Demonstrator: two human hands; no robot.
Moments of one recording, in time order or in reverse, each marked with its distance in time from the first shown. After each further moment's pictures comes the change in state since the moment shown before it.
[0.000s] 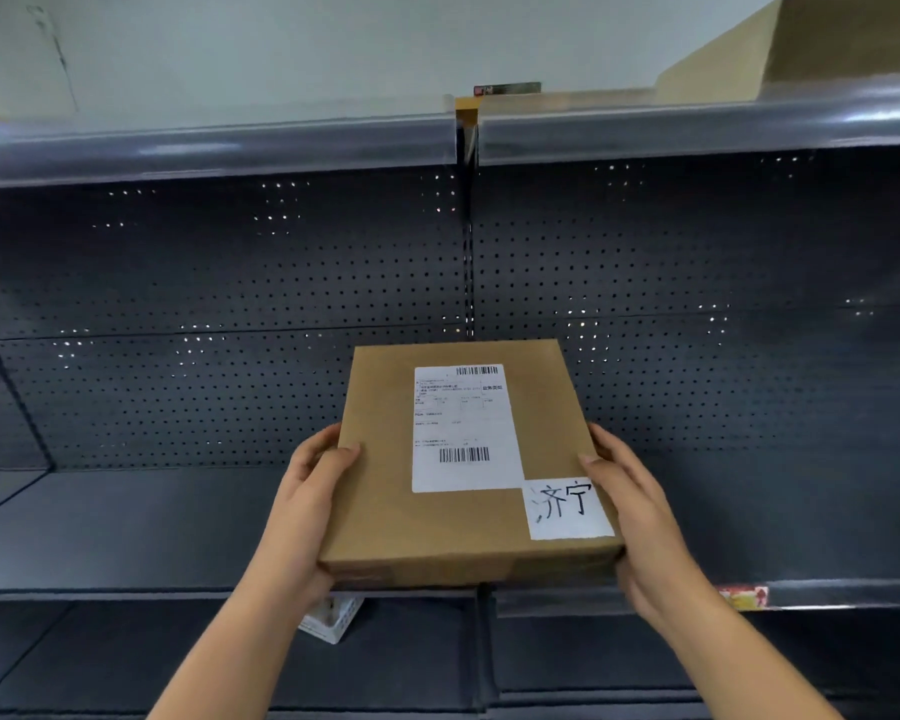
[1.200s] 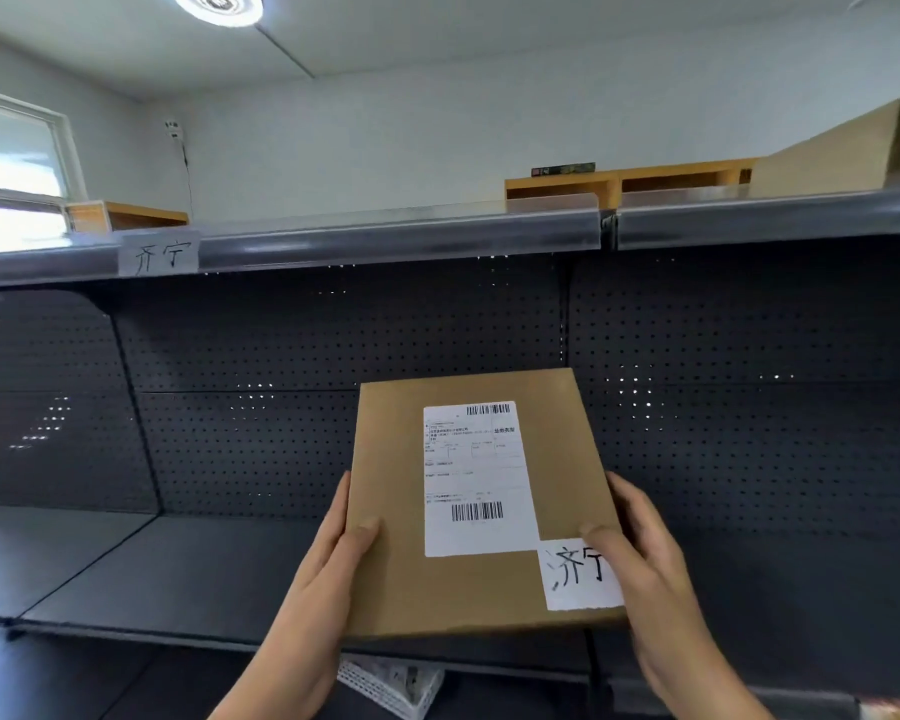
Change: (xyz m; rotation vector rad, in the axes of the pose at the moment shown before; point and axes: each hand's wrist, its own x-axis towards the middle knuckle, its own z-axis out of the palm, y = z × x) left_hand -0.023 0.047 -0.097 0.098 0.013 0.075; right_hand -0.030 0.006 0.119 -0.102 -0.092 -0.213
